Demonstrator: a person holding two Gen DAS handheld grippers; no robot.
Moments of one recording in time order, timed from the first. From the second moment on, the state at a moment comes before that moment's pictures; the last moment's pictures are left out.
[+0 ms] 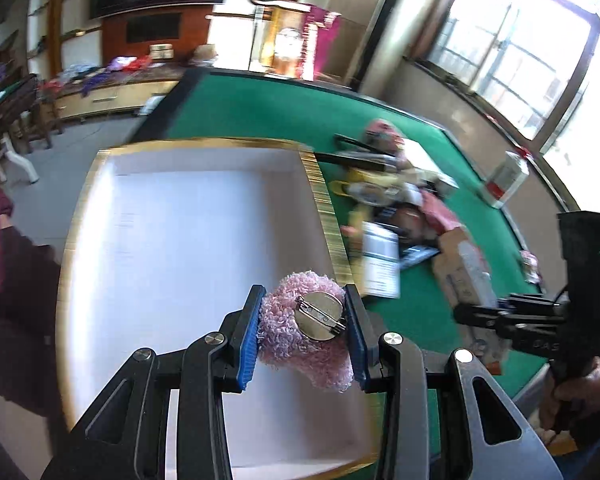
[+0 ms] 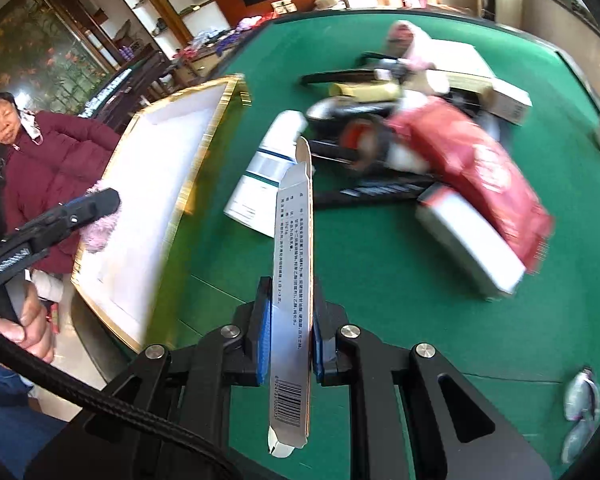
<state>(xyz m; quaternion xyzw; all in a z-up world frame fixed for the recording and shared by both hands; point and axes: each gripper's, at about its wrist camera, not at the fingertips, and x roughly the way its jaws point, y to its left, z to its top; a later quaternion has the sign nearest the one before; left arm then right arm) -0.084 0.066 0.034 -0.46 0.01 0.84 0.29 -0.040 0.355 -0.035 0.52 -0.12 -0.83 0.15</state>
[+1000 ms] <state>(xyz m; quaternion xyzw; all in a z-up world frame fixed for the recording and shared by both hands) -0.236 0.023 -0.024 -0.52 -0.01 0.82 0.23 -0.210 0.182 -0.063 0.57 -0.09 -0.80 0.16</state>
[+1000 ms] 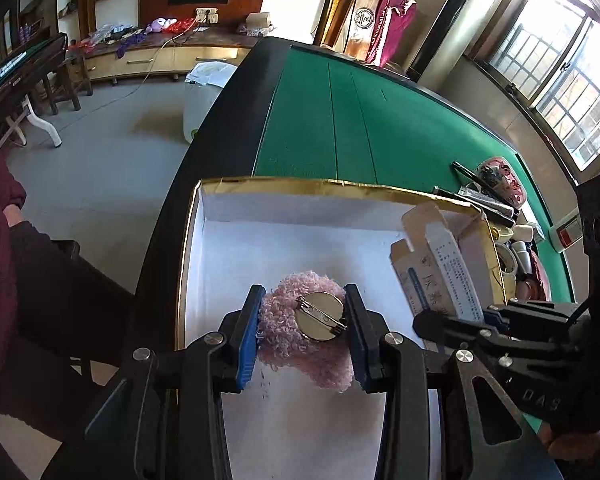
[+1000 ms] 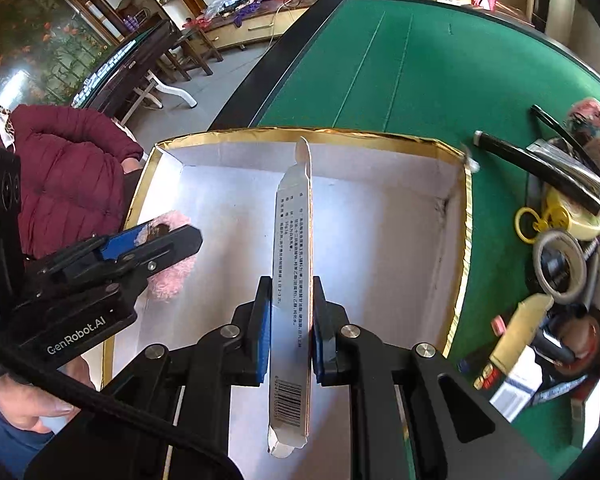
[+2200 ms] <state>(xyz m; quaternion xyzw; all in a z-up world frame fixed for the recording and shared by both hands) -0.157 -0.091 -0.014 -0.43 -0.09 0.89 0.13 -0.151 0.180 -0.039 0.42 -0.15 -0.87 0.21</state>
